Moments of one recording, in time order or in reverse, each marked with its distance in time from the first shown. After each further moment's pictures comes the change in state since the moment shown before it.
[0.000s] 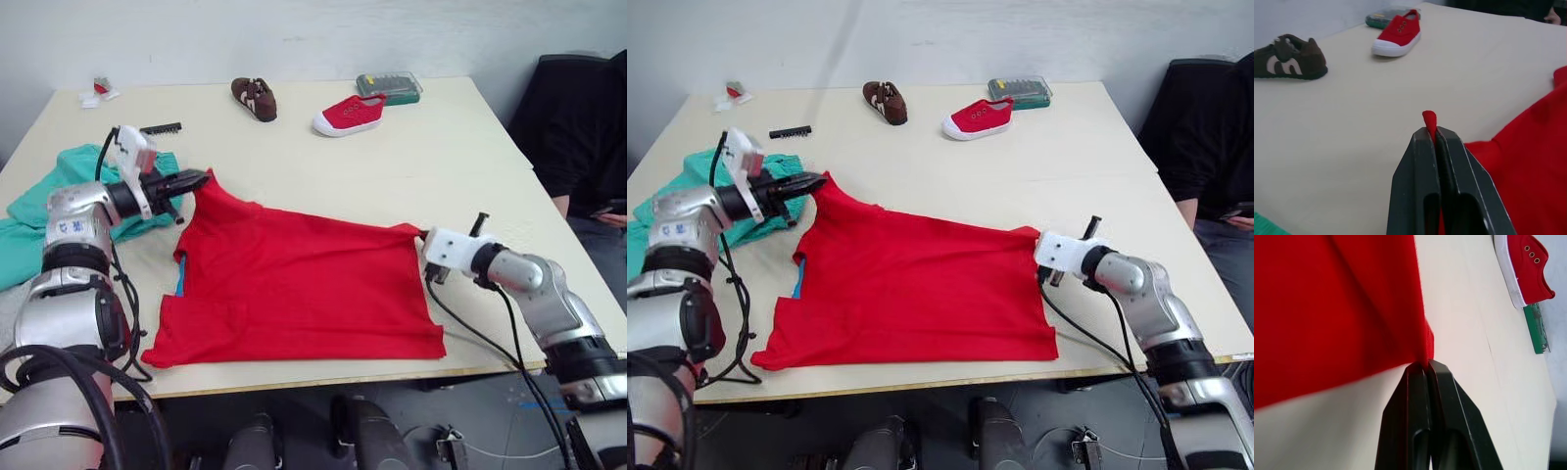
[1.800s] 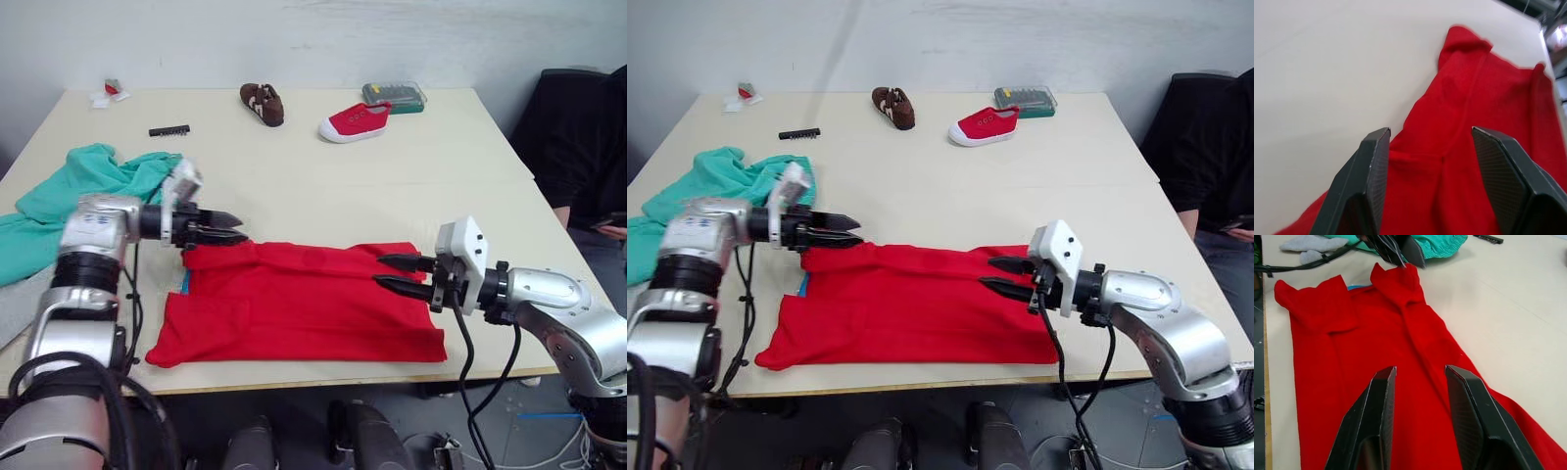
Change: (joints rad) left arm 0.050 -0.011 -0.323 -0.338 -0.066 0.501 -0.183; right arm 0.162 0.003 -0.154 -0.710 0.983 0.823 0.272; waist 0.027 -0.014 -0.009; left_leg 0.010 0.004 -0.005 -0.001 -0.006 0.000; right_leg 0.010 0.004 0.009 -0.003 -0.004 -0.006
